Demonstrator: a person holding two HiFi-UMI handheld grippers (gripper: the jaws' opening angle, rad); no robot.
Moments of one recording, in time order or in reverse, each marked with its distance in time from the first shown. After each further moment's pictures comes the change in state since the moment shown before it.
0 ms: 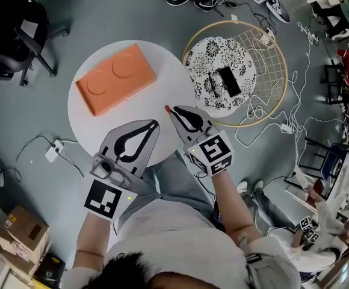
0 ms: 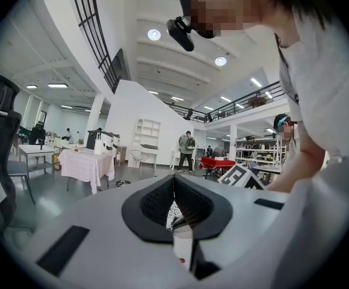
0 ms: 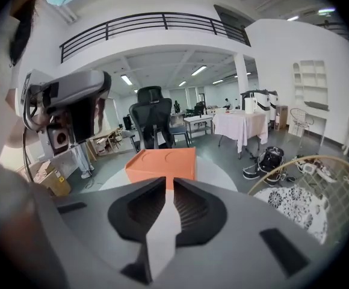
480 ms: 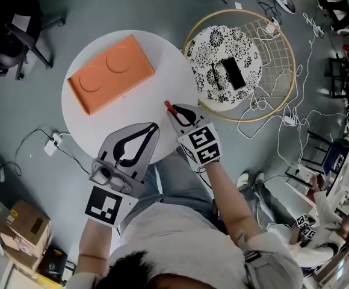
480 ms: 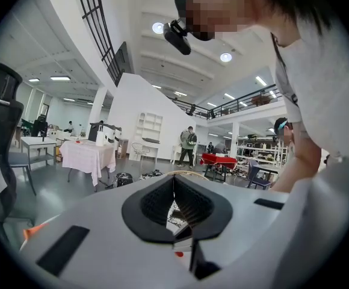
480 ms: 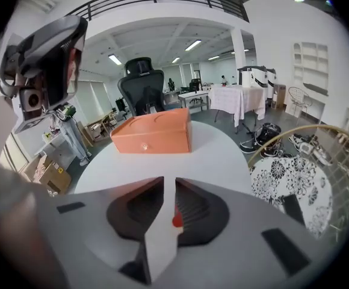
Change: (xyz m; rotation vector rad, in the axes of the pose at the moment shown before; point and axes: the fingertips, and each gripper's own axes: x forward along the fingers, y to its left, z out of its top) left arm 0.012 0.006 -0.026 -0.042 0.054 0.006; right arm 0.044 -0.018 -0.087 0.062 0.223 -0.021
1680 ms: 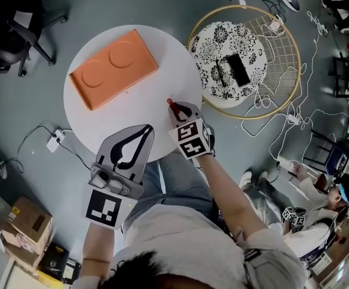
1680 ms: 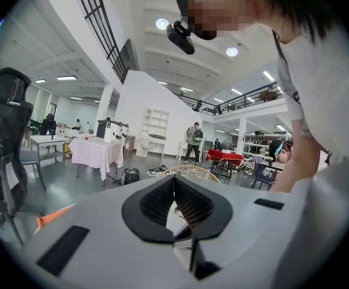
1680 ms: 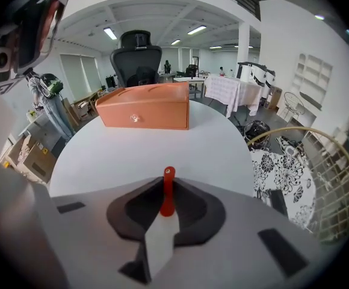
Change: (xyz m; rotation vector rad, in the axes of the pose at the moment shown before) left arm -0.017 0.002 -0.018 -0.019 0.045 0.068; right arm 0.029 -0.006 -0.036 -0.084 0.176 -0.141
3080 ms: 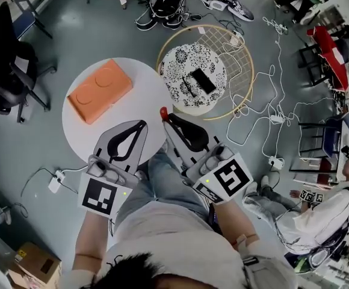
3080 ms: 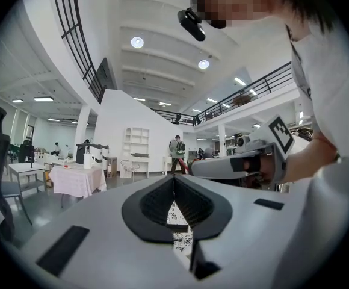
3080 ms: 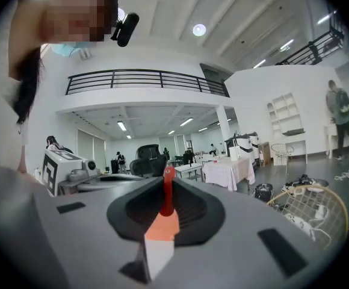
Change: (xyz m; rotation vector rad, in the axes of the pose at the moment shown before) left arm -0.038 -0.085 0.066 0.174 -0.166 -0.139; right arm -0.320 0.052 0.132 0.131 -0.890 0.009
